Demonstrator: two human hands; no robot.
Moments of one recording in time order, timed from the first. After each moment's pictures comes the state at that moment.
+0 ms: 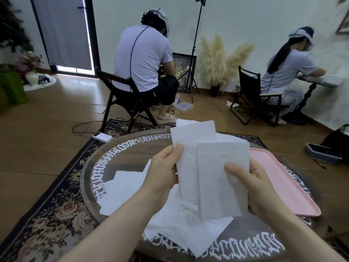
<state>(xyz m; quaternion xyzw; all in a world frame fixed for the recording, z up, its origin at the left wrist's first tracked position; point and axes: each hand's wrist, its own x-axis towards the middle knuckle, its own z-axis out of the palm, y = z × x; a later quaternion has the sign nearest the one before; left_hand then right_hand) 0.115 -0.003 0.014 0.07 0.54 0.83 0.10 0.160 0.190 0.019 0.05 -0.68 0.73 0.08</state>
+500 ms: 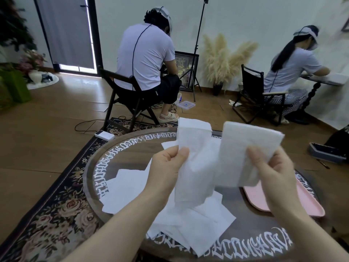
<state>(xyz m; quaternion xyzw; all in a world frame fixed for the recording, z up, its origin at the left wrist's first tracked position) 0.114 -0.001 0.008 0.08 0.58 0.81 0.04 0.157 0.195 0.034 0.03 -0.68 0.68 0.28</state>
